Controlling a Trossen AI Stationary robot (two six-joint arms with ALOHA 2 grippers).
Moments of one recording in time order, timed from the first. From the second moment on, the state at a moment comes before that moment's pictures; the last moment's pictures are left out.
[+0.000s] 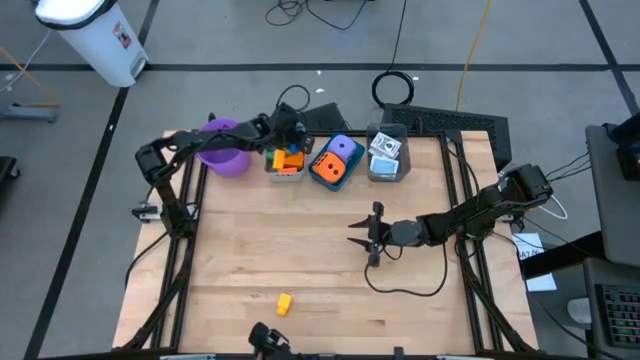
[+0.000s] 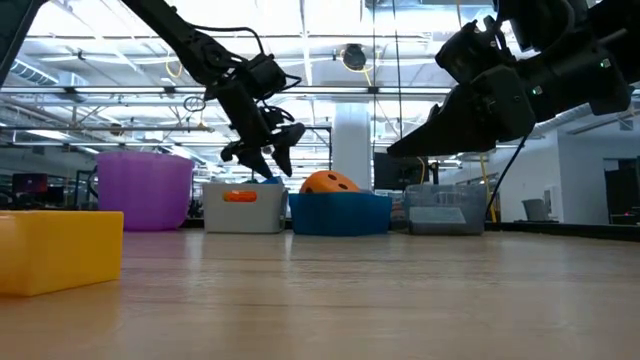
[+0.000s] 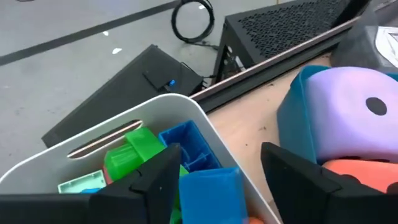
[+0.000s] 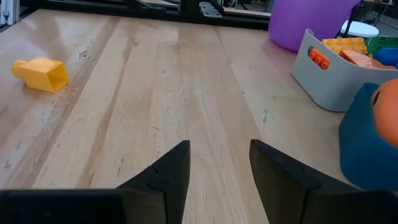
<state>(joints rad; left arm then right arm) 0.61 1.77 1.19 -0.18 -0.20 -0.36 0.26 1.53 0.44 0.75 0.39 0.03</state>
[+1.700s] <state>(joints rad) -0.32 1.51 0.70 -0.07 0.12 -0.77 0.26 1.53 0.44 0.74 0.39 0.09</state>
